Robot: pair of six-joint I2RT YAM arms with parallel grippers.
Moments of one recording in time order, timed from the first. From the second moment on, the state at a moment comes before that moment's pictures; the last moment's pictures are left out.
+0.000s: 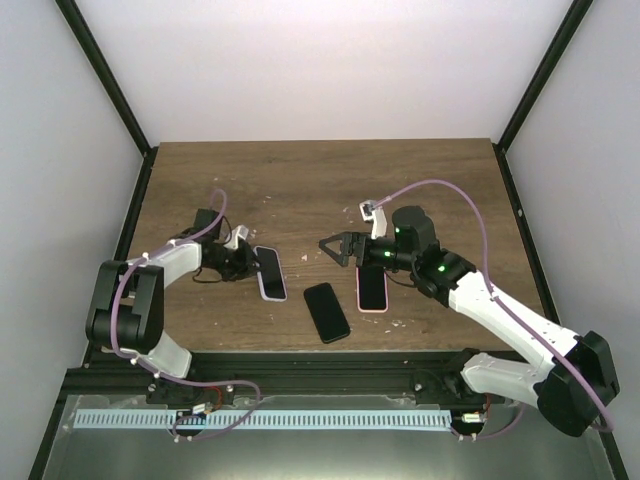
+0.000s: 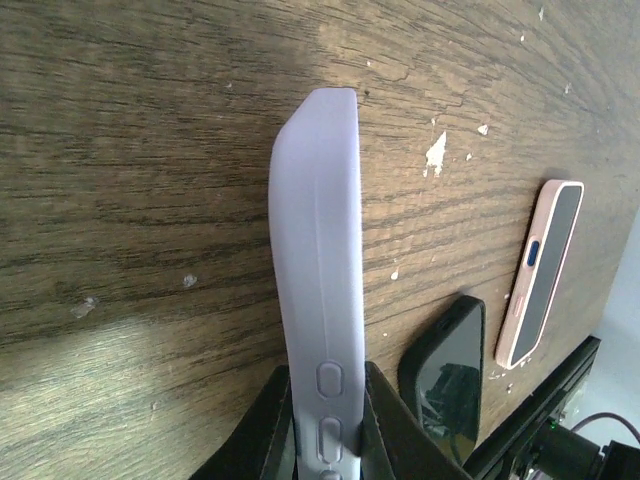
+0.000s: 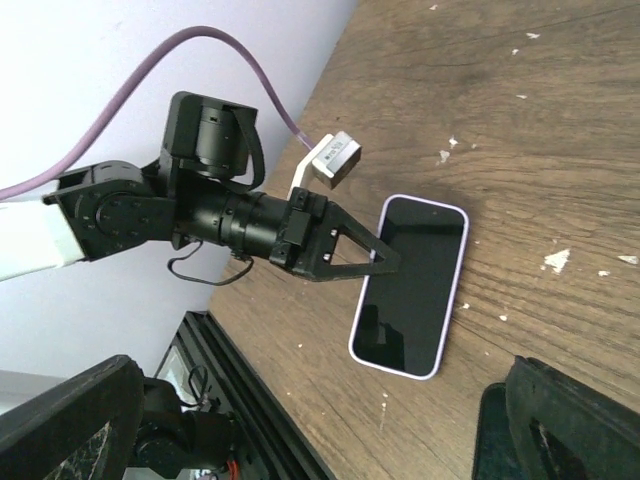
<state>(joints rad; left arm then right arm) -0.14 1.57 0.78 -0.42 0.69 -0.45 0.65 1.10 0.81 -0.10 -0.46 0.69</state>
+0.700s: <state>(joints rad) -0.13 1.53 0.80 -0.50 0.57 -0.45 0.64 1.10 0.82 -0.23 -0.35 0.68</state>
